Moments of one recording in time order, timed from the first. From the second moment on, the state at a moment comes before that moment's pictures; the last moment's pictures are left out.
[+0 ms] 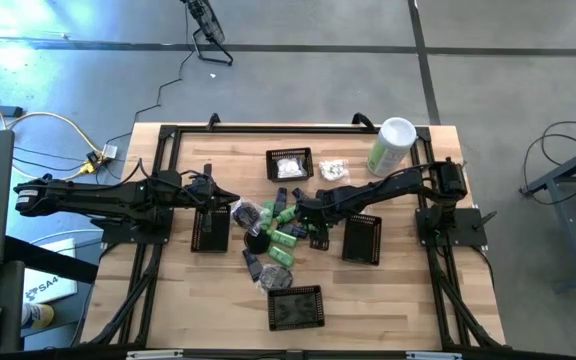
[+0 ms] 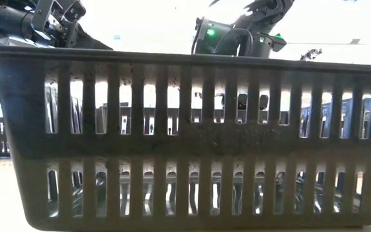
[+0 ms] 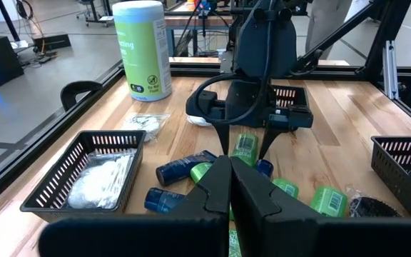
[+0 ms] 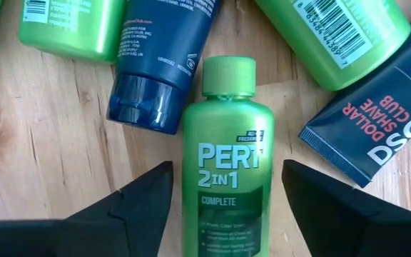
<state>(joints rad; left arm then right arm) 0.09 0.61 0.31 0.16 -0.02 0.02 0.01 1.91 1.18 -0.54 0.03 0.18</state>
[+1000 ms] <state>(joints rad) 0.09 0.61 0.31 0.16 -0.02 0.02 0.01 1.88 1.18 -0.57 0.02 0.19</state>
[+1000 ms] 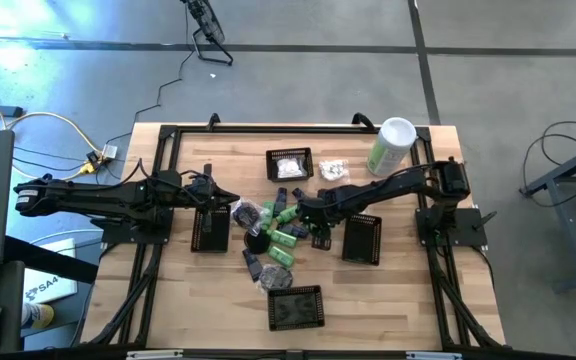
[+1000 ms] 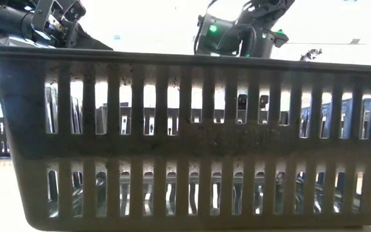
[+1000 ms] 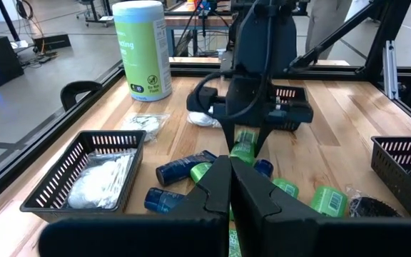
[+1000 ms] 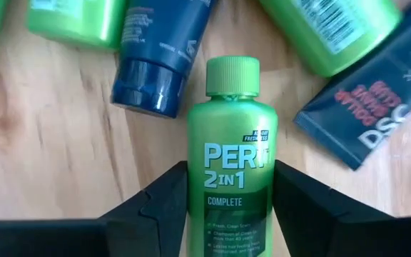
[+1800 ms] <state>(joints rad) 0.09 0.61 0.31 0.16 -0.02 0.02 0.02 1.47 1.18 -0.92 0.10 0.52</state>
